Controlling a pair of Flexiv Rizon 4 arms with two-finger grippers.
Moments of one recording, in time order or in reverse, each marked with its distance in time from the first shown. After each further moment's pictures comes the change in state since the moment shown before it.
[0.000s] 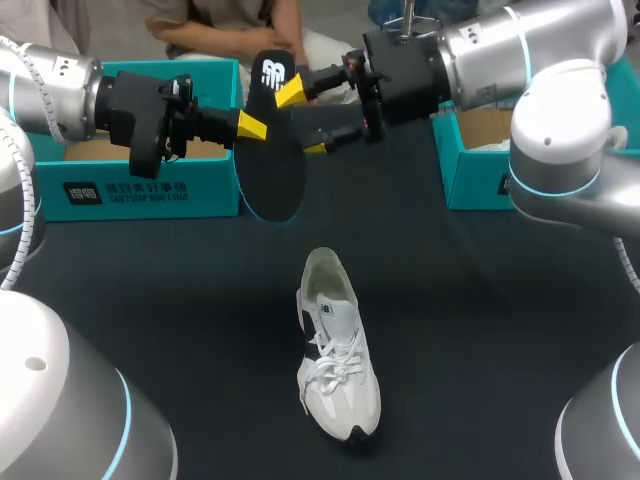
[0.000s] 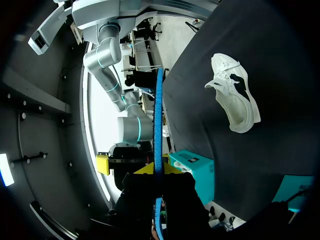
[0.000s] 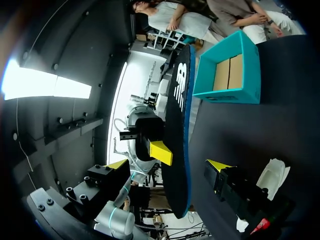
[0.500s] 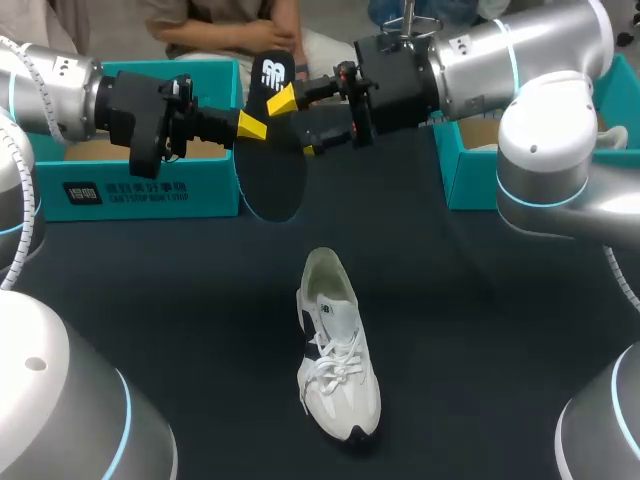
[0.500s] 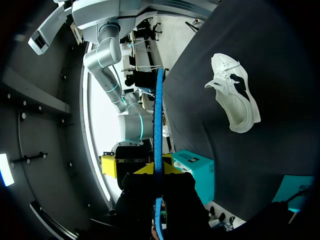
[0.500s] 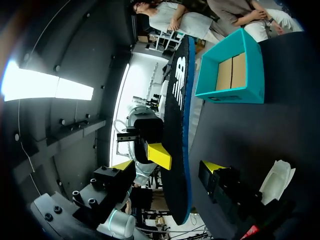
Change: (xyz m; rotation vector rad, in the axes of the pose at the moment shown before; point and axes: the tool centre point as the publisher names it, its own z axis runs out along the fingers) left arm 0.000 0.000 0.000 0.000 0.000 0.000; right arm -0.002 -0.002 0.012 -0.014 0.029 0.009
